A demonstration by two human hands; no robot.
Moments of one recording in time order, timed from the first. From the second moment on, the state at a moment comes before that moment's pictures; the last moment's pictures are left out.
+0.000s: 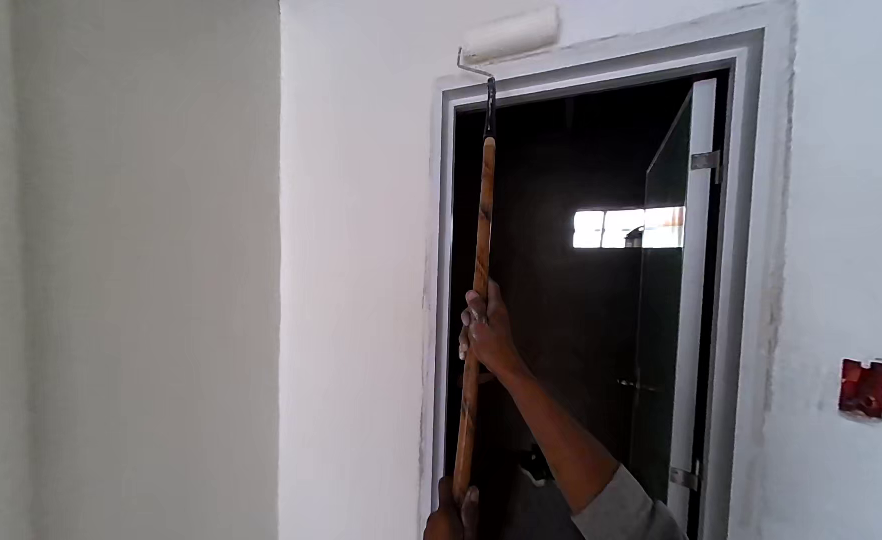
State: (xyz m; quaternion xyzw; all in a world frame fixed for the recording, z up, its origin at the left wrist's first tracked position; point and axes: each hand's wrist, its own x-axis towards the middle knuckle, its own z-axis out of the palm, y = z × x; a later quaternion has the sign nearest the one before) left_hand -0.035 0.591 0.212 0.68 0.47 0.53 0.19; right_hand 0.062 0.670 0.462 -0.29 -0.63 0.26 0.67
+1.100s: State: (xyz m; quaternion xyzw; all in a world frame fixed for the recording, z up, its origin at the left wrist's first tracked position) left_hand -0.043 0.575 0.236 0.71 0.42 0.55 0.15; right_hand 0.063 0.654 0.487 -0.25 -0.62 0.26 0.69
